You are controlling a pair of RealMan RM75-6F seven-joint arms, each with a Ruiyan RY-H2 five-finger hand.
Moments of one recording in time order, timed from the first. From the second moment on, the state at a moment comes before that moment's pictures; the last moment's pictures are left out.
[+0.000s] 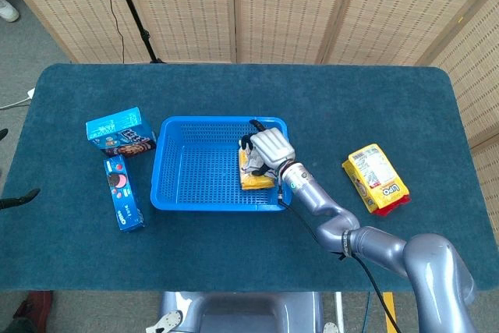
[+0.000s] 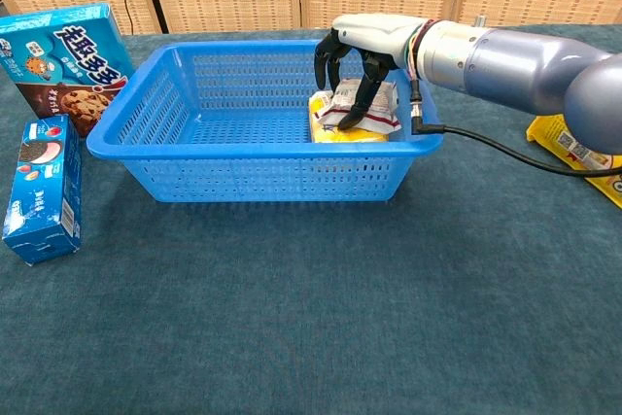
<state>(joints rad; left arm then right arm) -0.20 -0.97 -0.19 -1.68 1.26 1.33 -0.25 1.07 -1.76 0.24 -0.99 -1.17 0.73 0.01</state>
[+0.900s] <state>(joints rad) -0.20 -0.97 -0.18 -1.70 1.30 1.34 -0.26 0.95 -1.48 0.26 -1.07 -1.32 0.93 0.08</state>
